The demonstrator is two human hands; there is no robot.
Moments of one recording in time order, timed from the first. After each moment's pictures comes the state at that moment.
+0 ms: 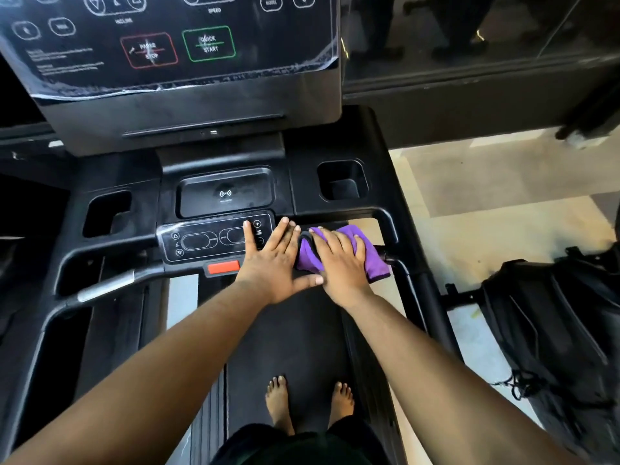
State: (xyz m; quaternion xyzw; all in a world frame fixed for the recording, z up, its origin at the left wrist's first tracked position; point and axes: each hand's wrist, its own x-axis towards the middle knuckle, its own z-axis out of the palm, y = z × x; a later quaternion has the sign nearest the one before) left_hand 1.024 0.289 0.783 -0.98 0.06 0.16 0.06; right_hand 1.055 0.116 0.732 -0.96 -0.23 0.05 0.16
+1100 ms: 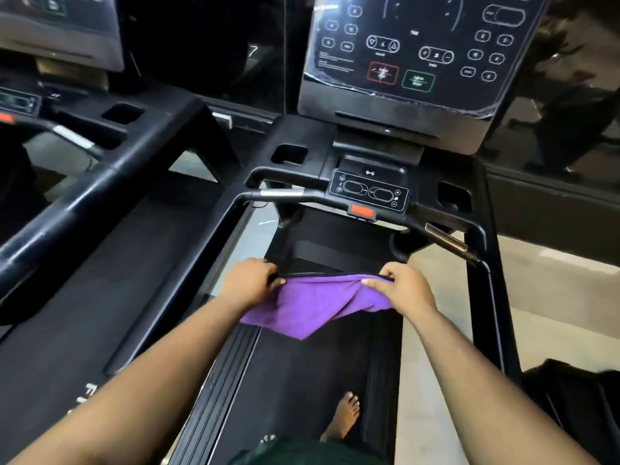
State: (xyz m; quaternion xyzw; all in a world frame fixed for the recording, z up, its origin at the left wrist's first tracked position) left_hand 0.652 0.439 0.809 -0.98 -0.19 0.08 -0.09; right_hand 0.835 0.156 0.821 -0.94 -0.22 0.12 0.25
